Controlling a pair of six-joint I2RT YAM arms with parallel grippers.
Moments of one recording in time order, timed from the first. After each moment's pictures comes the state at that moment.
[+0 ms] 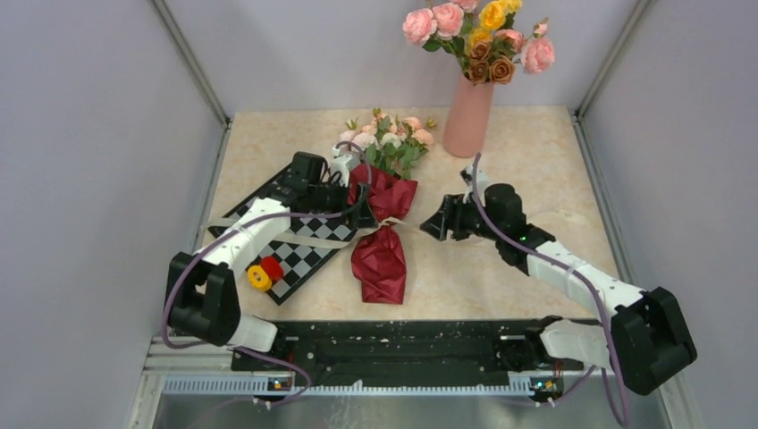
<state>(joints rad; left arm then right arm) -0.34 1.41 1.04 -0.43 0.63 -0.16 0.45 1.14 0.64 0.03 -0.36 0.47</state>
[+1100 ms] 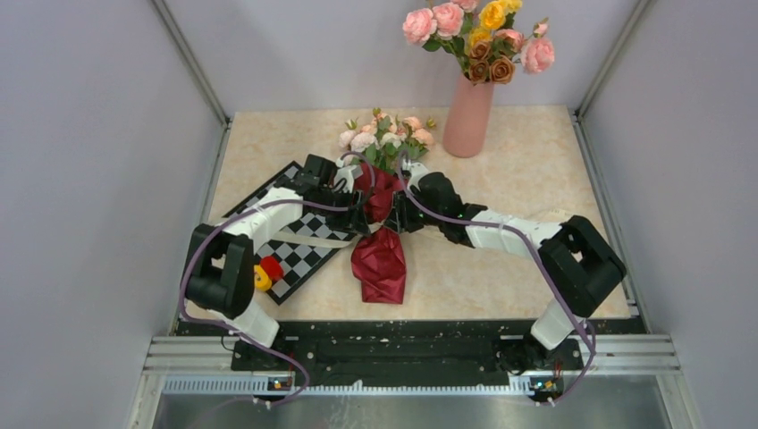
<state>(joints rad) -0.34 1.60 1.08 -0.53 0.56 -0.19 0.73 1.63 0.95 0.13 -0.20 0.41</state>
